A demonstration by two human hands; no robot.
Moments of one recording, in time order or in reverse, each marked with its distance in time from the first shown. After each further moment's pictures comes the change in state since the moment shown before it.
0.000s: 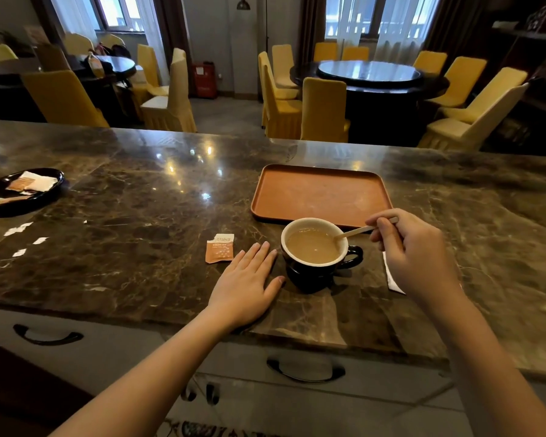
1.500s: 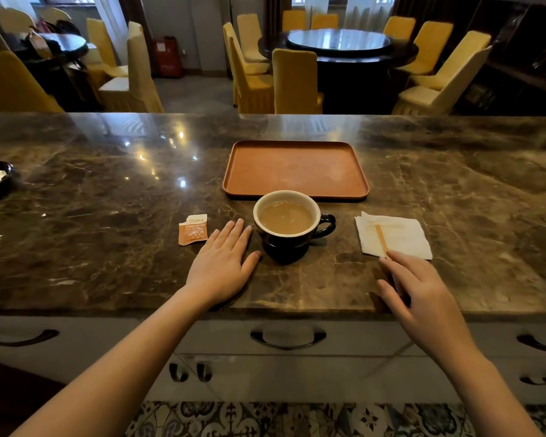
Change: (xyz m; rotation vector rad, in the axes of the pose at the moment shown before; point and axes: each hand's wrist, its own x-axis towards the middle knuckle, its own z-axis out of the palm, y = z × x) left_hand 0.001 0.001 0.001 0.043 -0.017 0.003; right_hand -0.108 0.074 -0.016 -0.310 -0.178 0.091
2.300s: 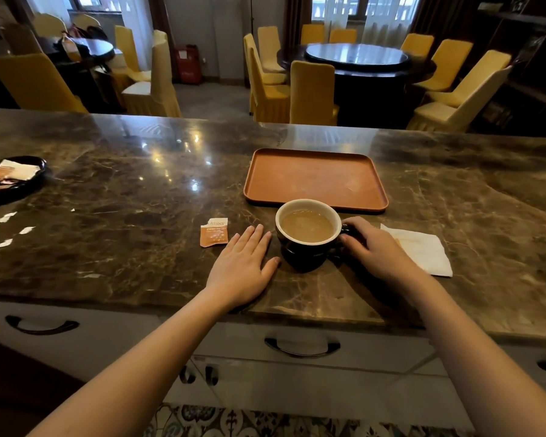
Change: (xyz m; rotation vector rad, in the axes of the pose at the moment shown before) left_hand -0.001 -0.001 -0.001 -0.024 0.015 0.011; right_hand 0.105 -0.047 0.020 0.296 -0.327 0.032
